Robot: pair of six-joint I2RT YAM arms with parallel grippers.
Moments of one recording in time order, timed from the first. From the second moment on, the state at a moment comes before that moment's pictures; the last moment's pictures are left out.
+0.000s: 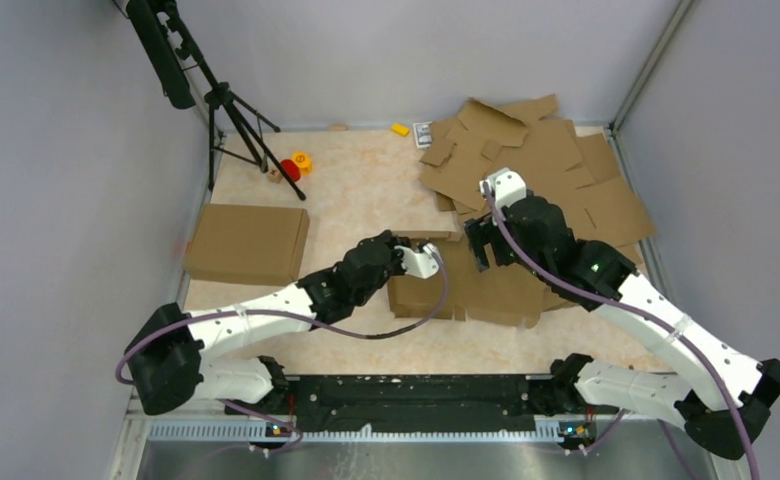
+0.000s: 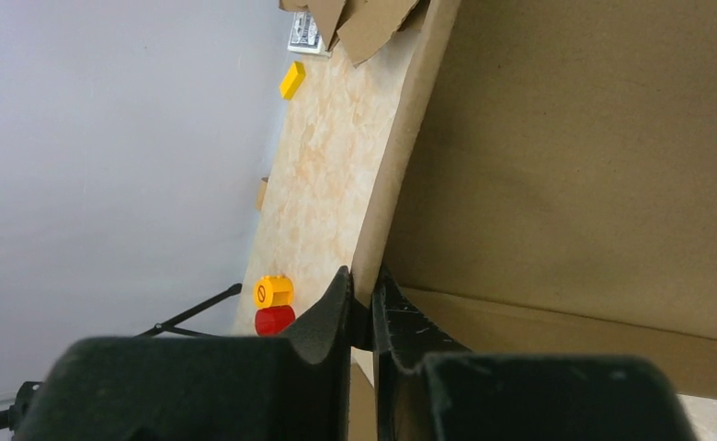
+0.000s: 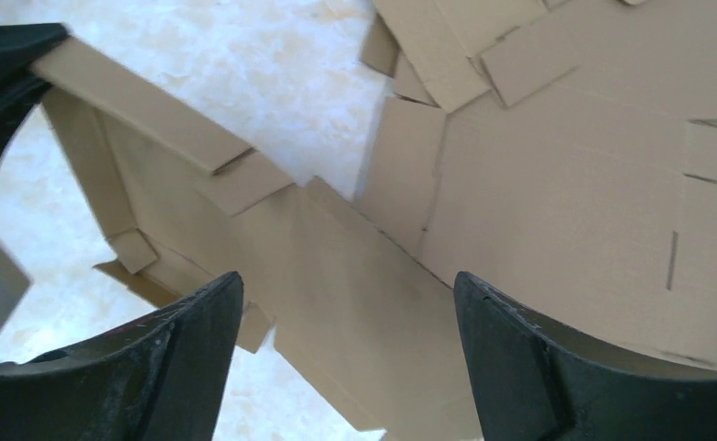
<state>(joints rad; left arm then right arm) -0.98 1.25 0.74 0.13 -0.43 0.81 0.82 0.97 1.09 -0.69 0.34 0.09</state>
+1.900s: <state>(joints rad) -1.08 1.33 0.86 0.00 -0.65 0.69 0.70 0.99 1.02 -0.73 0.26 0.23</state>
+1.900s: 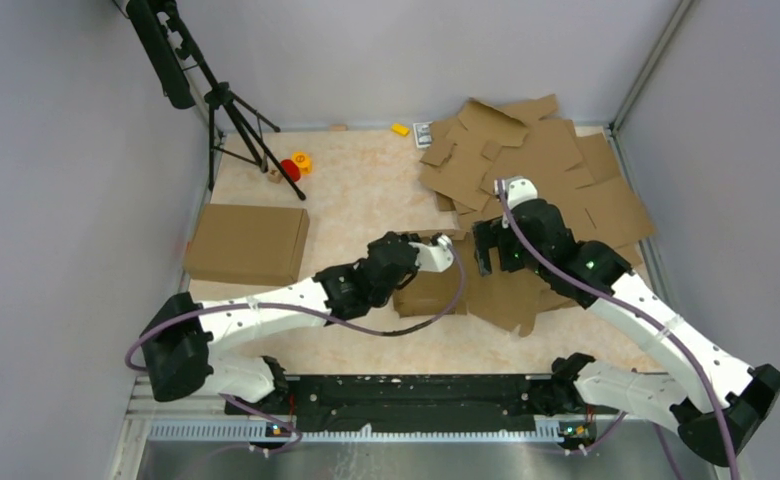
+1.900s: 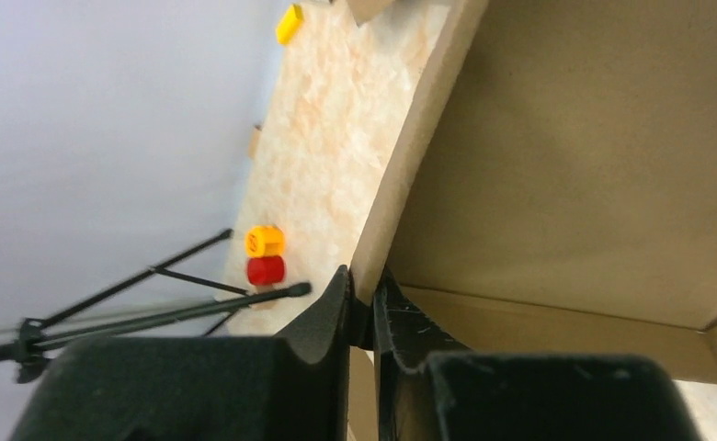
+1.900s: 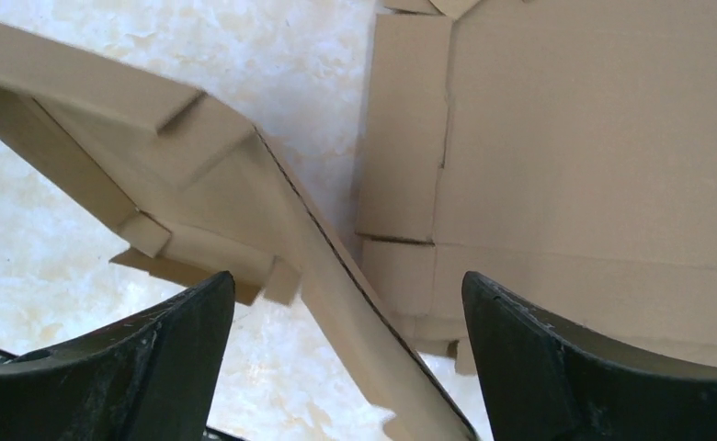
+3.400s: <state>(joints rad) -0.77 1.11 0.56 -0.17 -0.39 -0.35 0.68 1.00 0.67 -0.33 0.27 0.80</state>
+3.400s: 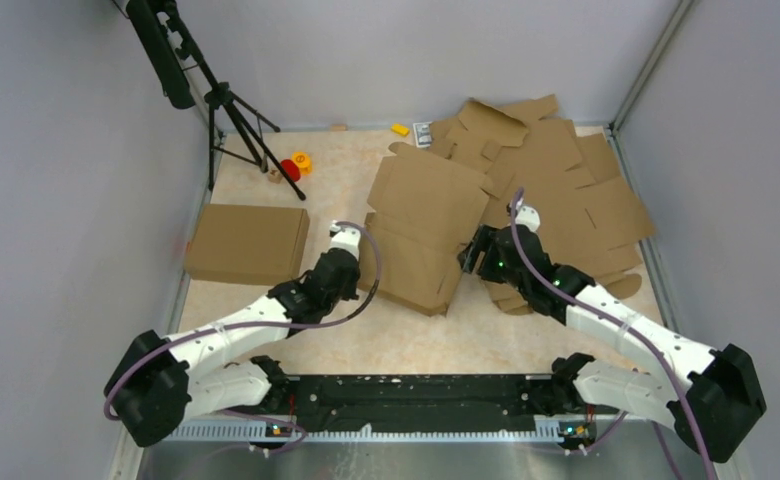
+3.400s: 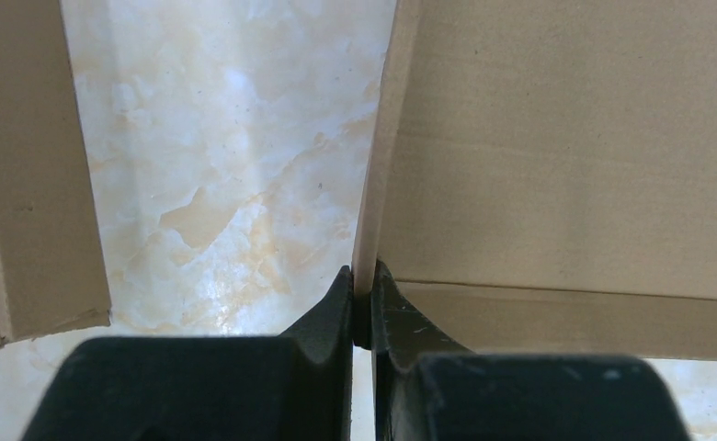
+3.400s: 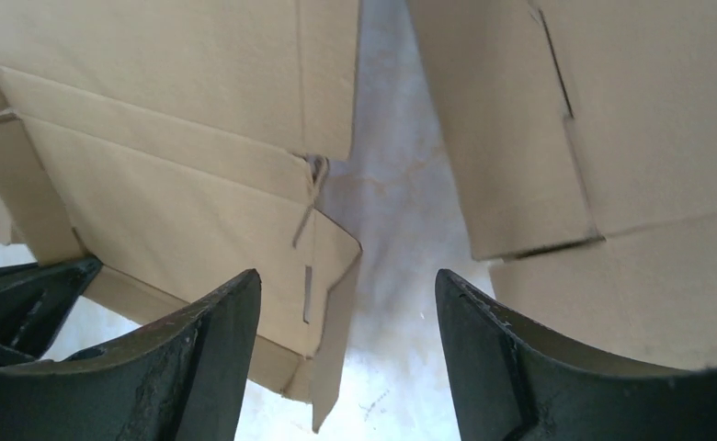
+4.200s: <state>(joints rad) -0.77 1.04 0.48 -0.07 -0.38 -0.34 0.67 1.16 0.67 -0.10 0.25 0.62</state>
